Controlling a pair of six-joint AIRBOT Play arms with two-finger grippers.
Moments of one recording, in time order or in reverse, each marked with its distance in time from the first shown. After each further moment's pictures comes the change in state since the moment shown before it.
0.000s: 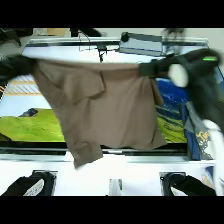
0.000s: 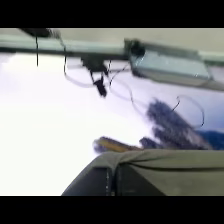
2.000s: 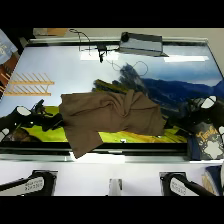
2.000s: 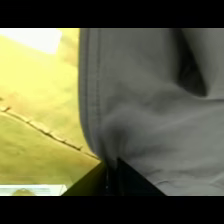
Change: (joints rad) left arm 0.229 -0.375 -0.503 -0.209 -0.144 0.035; right arm -0.733 0.033 -0.659 0.583 0.292 -0.423
